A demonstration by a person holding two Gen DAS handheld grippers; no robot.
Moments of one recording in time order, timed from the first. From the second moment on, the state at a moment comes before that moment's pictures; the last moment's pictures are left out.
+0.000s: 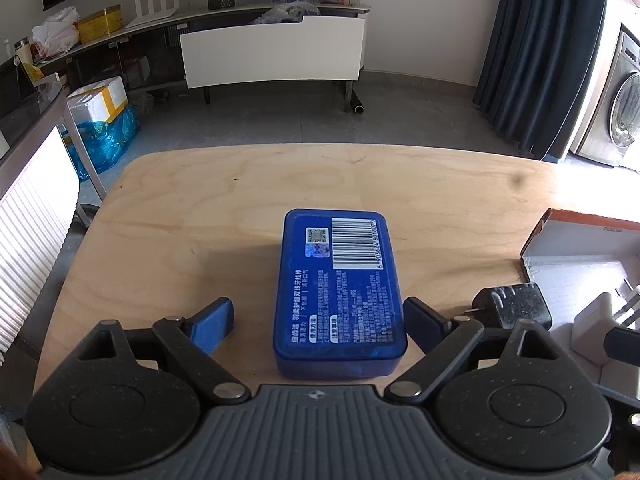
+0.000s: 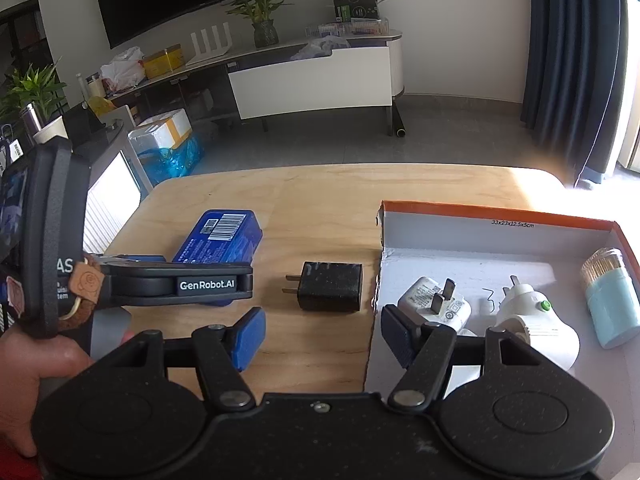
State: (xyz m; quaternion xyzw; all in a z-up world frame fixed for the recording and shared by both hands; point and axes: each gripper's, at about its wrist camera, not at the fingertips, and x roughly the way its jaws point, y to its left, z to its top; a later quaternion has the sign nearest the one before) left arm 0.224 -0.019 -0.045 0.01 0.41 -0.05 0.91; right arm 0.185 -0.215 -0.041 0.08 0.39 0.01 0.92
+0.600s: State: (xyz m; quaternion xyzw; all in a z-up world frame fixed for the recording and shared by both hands) left arm 0.190 0.007 -0.036 -0.01 0.38 -0.02 0.93; right arm 0.231 -0.199 -0.076 0.08 0.42 -0.03 0.90
